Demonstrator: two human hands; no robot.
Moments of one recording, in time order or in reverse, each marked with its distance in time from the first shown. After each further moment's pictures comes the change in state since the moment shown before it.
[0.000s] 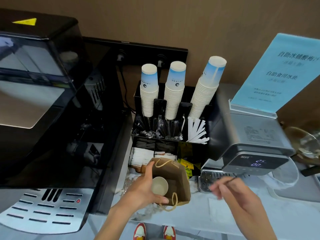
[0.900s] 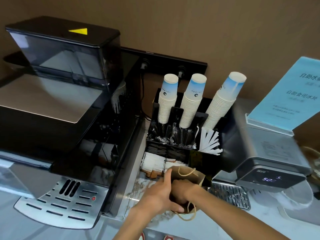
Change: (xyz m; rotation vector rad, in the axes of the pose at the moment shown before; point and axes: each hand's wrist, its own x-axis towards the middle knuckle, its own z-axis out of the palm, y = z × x) left_hand -0.001 0.004 0.001 0.086 -0.051 0.051; right_hand 0.098 0.016 0.161 -1.312 -1.072 0.141
